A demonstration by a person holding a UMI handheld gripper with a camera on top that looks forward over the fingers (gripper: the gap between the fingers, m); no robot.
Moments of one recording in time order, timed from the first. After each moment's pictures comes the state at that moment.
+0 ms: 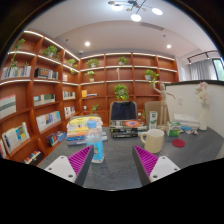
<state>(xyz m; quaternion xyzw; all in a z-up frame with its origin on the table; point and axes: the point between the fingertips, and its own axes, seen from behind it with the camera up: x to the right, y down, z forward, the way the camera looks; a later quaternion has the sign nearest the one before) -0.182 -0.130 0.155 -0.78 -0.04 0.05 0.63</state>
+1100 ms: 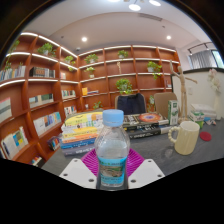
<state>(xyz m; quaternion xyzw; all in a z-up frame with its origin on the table) -0.276 0.013 0.069 -0.78 -0.01 0.08 0.62</state>
